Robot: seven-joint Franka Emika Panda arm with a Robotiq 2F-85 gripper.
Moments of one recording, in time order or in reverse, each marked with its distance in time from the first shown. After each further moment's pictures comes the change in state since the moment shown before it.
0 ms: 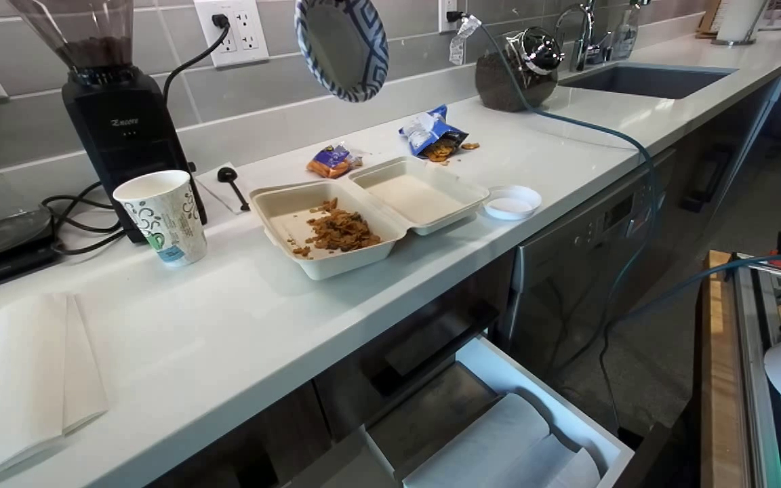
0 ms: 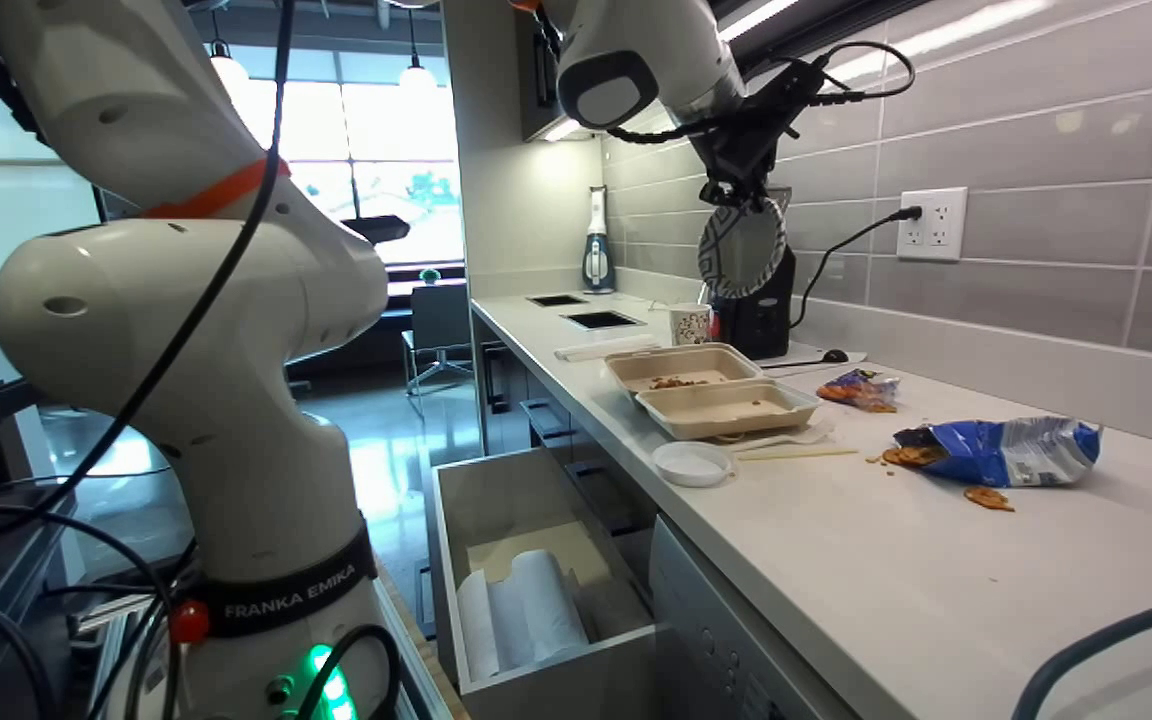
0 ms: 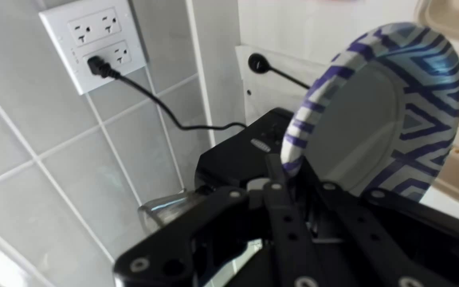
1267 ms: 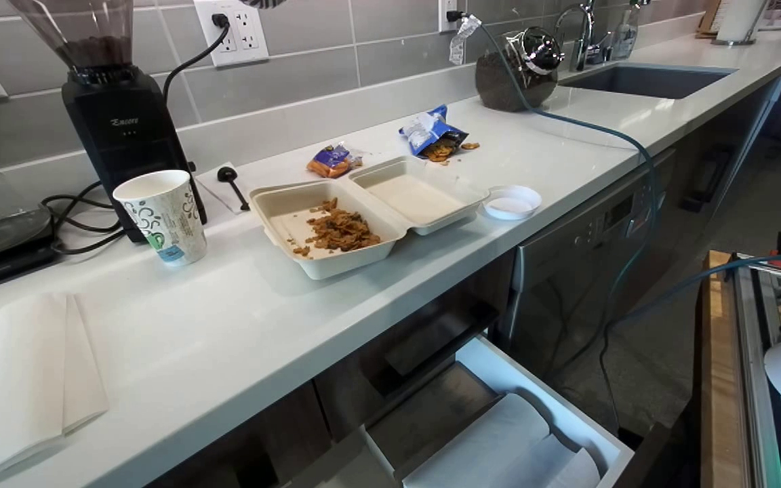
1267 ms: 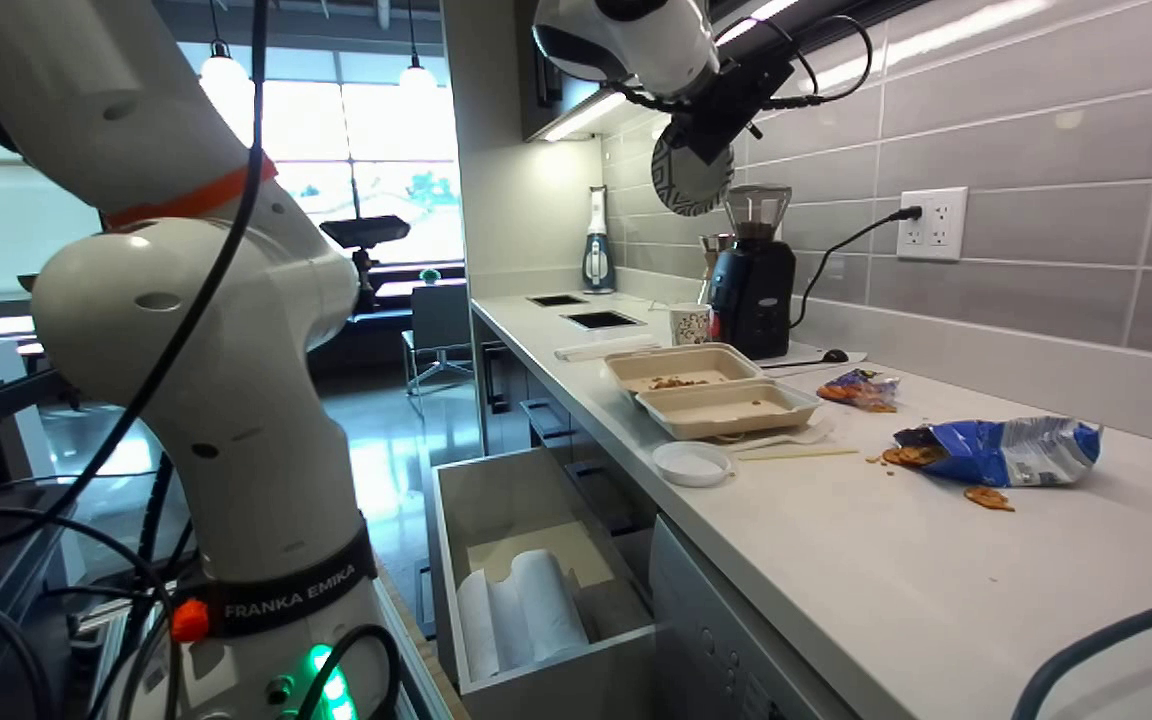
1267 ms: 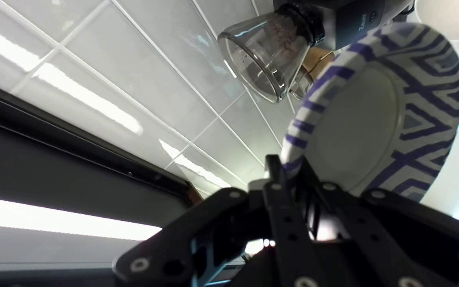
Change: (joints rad) arm 0.339 -0.020 -0.320 0.041 0.647 -0.208 -0.400
